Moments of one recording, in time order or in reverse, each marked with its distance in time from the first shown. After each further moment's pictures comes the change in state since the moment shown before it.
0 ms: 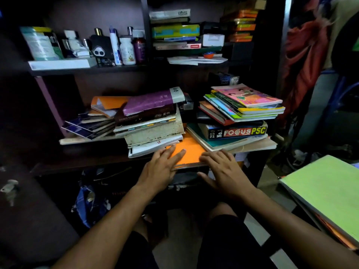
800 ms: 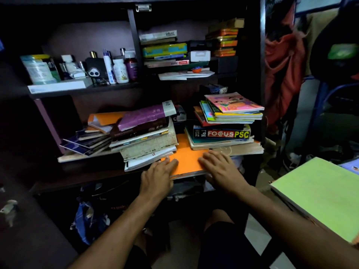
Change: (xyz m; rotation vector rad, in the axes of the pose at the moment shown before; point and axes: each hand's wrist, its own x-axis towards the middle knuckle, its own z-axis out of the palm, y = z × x) left_hand 0.005 0.026 -0.015 0.084 0.015 -0.194; right_hand 0.012 0.027 -0.004 -0.108 -0.147 0.037
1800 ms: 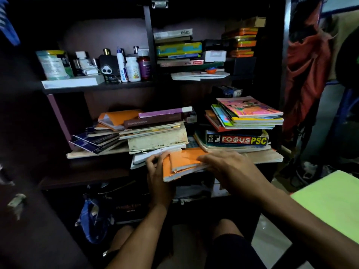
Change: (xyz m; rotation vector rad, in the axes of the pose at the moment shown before) left_hand 0.018 -0.007 0.052 -0.956 0.558 -0.286; right_hand 0.006 -0.045 -0.109 0.176 0.193 -0.192
